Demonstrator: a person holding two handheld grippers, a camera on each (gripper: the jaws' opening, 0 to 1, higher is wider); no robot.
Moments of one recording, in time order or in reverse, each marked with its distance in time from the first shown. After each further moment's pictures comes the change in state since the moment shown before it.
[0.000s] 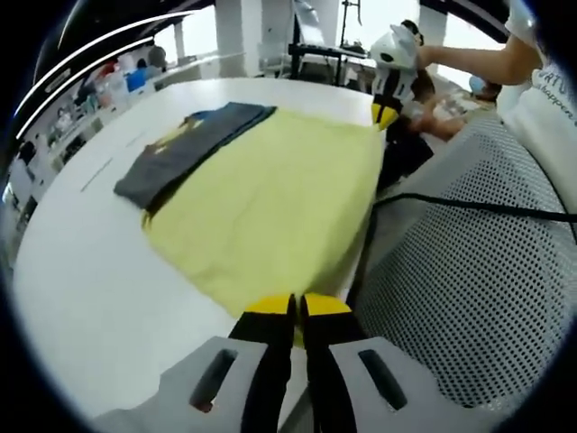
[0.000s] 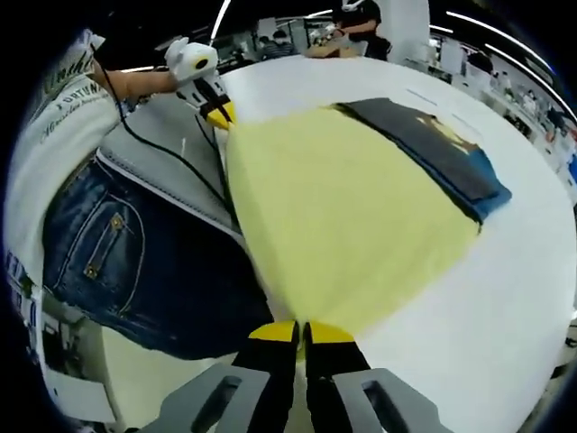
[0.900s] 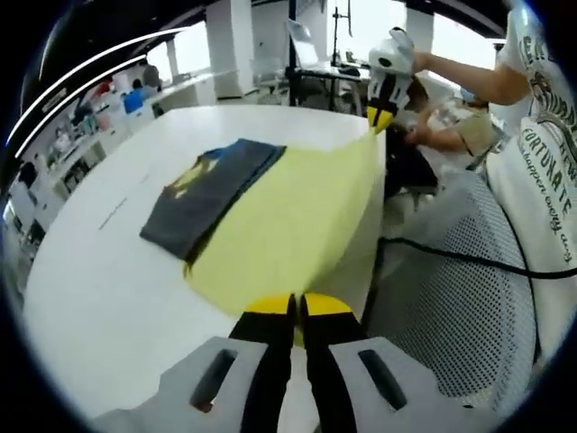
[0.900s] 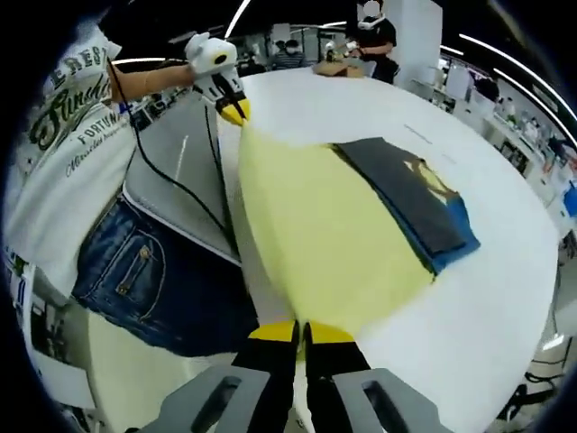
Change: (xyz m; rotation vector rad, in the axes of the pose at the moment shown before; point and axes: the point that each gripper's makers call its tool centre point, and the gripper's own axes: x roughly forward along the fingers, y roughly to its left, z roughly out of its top) left arm -0.045 0.033 0.063 0.070 -0.058 0.007; right arm -0.060 -0.014 0.052 -0.120 -0.035 -0.065
